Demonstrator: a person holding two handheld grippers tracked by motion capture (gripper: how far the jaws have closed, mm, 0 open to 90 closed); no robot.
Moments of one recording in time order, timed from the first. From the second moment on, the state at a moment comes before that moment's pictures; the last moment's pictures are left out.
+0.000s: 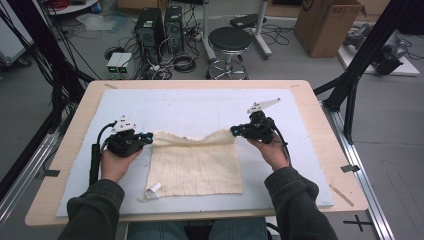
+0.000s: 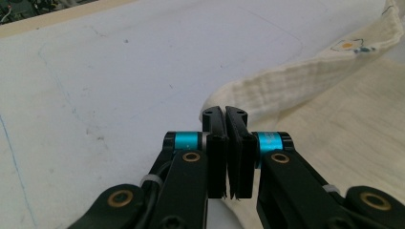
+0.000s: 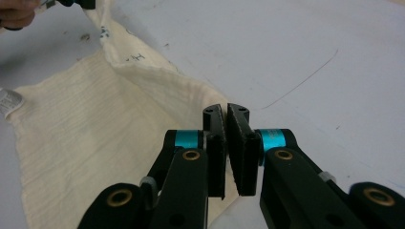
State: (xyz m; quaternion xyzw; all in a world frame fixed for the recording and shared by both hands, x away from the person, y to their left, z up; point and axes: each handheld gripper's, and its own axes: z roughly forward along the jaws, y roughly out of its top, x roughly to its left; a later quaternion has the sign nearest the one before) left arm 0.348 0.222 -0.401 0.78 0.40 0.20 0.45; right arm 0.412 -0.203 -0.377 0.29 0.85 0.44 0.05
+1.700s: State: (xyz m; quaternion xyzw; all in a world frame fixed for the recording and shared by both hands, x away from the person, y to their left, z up) left arm 0.252 0.225 -0.427 0.83 0.32 0.17 0.44; right arm 0.327 -0.218 -0.414 0.26 0.86 0.43 0.03
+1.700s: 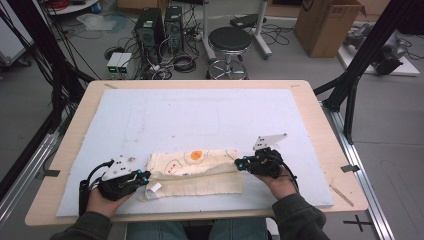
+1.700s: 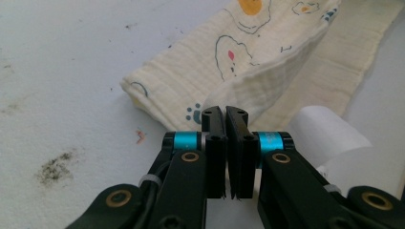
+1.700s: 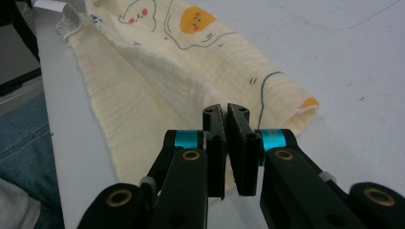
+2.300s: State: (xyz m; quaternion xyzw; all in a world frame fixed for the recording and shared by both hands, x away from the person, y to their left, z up) left arm 0.257 0.231 -0.424 0.81 0.33 0.13 0.47; right arm 0.313 -0.216 -0.415 0.22 0.88 0.43 0.01
